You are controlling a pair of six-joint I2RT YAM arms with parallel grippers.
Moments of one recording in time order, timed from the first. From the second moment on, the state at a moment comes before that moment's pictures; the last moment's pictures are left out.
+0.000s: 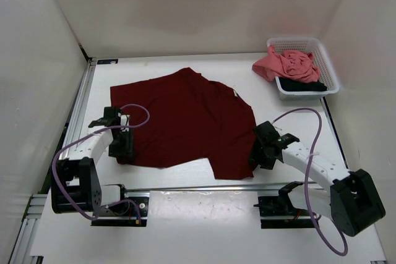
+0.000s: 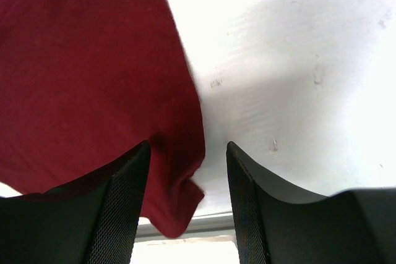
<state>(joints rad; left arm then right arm) 0.04 1.28 0.69 -0.75 0.00 0.00 0.53 1.10 0.53 -0.69 0.12 0.85</state>
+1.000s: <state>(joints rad) 0.12 1.75 1.80 -0.75 -0.01 0.00 0.26 2.04 1.87 -0.83 -0.20 0.57</state>
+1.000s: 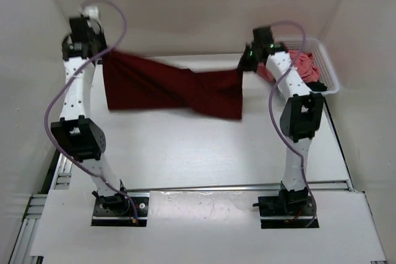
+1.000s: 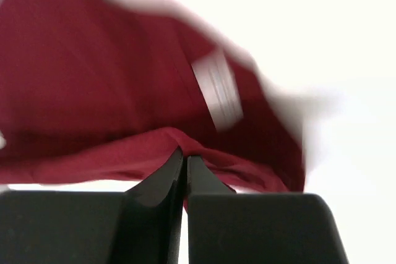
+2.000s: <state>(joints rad) 0.11 1.12 0.83 -0.63 0.06 0.00 0.52 1.00 0.66 -0.57 -0.12 0.55</state>
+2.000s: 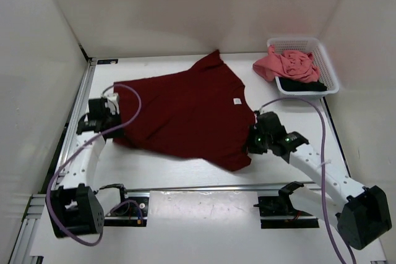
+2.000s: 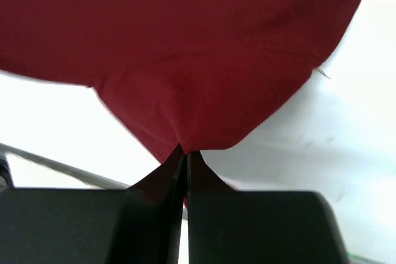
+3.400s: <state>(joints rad) 0.21 1.12 0.66 -0.55 -0.12 0.00 0.38 2.03 1.70 -0.62 -0.13 0.32</state>
